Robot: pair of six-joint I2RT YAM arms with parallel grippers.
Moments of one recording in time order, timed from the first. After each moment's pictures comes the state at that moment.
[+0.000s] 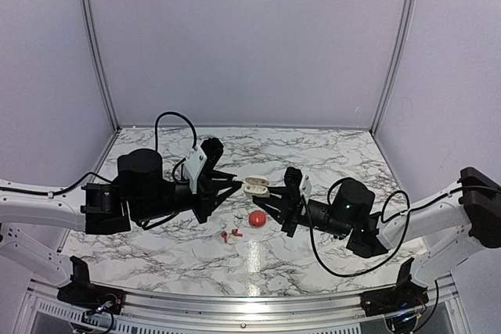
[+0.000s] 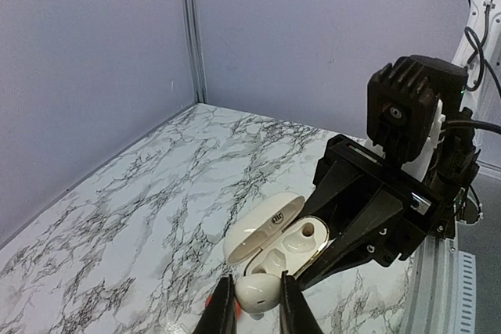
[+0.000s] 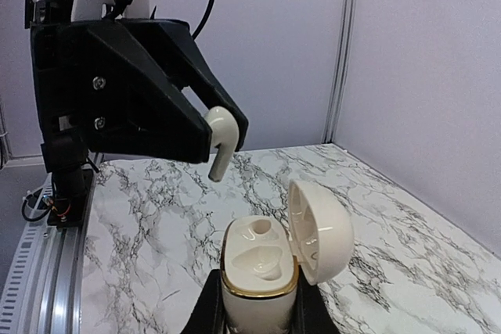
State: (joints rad) left arm -1.16 1.23 0.79 0.27 -0.11 0.01; right arm 1.04 1.41 0.46 1.02 -0.17 -0.07
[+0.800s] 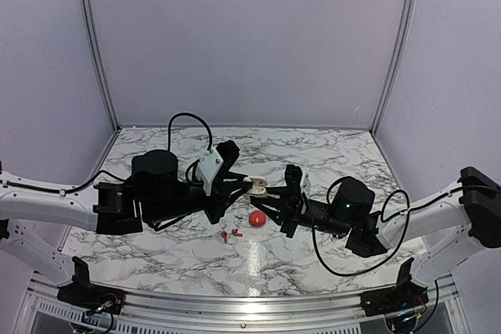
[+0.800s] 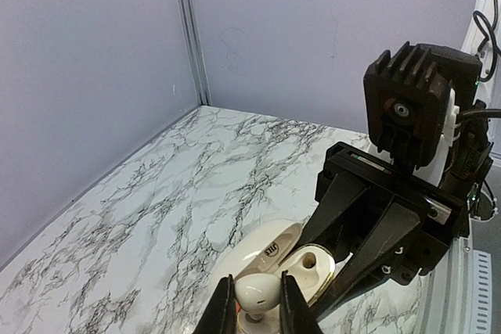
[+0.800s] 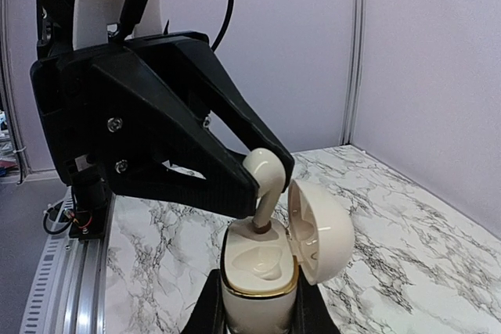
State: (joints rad) left arm -1.20 1.32 0.85 0.29 -0.16 0.06; right arm 1.05 1.41 0.48 1.02 -0.22 0.01
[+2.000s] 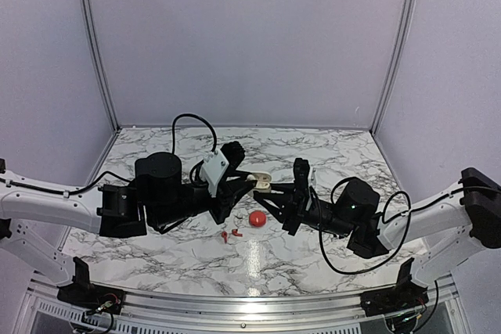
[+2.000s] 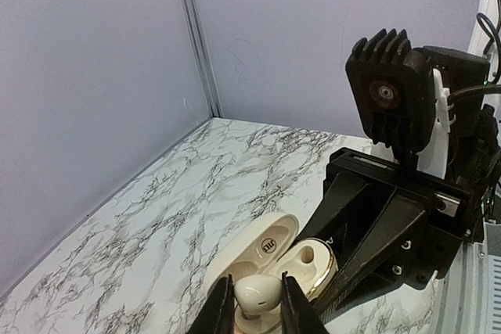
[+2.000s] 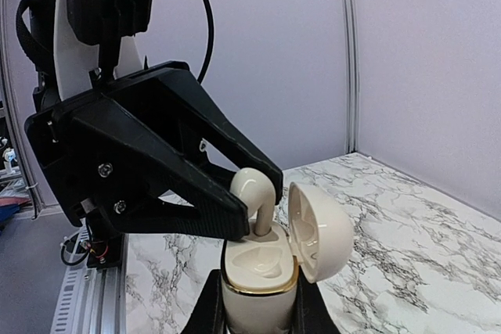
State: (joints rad) left arm -1.23 1.35 0.87 0.33 -0.23 0.12; right arm 1.05 1.40 0.46 1.09 -0.21 0.11
